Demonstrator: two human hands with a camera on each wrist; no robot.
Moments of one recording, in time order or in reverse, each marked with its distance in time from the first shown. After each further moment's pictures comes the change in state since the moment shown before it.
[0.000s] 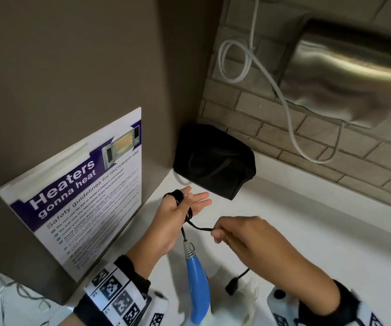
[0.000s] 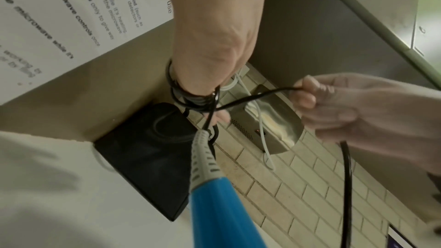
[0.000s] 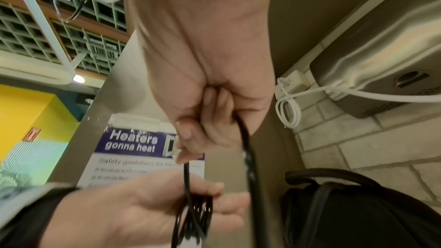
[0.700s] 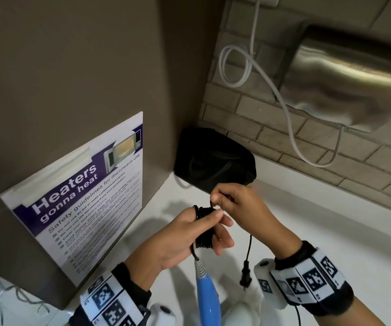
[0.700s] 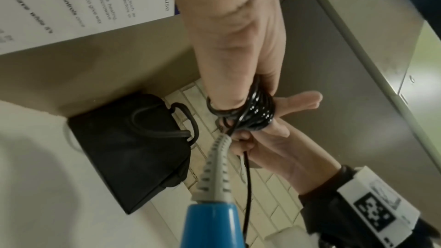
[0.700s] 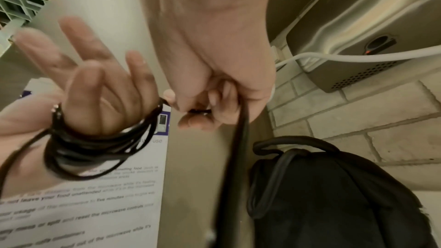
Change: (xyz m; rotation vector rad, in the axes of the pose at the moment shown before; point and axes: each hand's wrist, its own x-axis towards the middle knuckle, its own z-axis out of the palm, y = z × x) left_hand -0.033 0.029 0.016 0.044 -0.501 -0.158; right_hand 0.064 0.042 0.009 0.297 0.238 -0.034
